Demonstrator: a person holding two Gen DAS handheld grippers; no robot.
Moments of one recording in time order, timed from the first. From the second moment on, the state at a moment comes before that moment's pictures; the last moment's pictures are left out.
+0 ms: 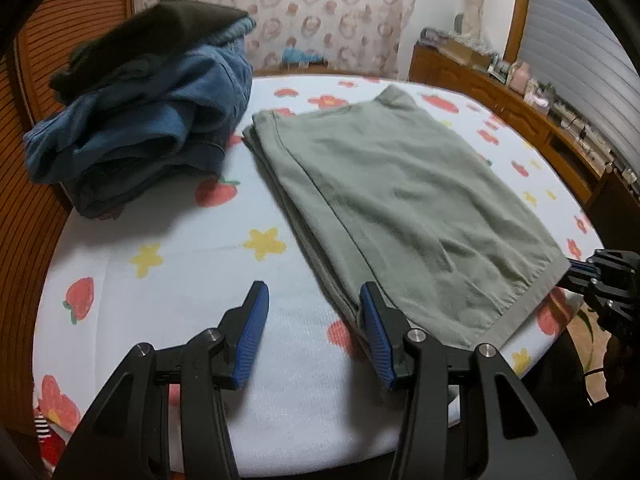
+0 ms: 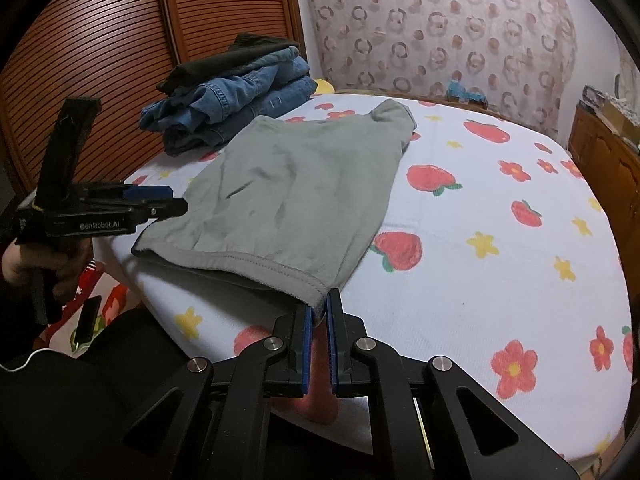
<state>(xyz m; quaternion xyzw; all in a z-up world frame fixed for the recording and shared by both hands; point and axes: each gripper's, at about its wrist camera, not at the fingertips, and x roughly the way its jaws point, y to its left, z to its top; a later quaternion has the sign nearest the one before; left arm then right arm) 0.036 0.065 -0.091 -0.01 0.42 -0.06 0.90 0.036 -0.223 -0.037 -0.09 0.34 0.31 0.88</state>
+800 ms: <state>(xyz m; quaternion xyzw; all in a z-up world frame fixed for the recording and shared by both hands) -0.004 0.046 -0.087 -0.05 0.43 -0.13 0.89 0.038 -0.224 -0.039 -0.08 0.35 0.31 0.88</state>
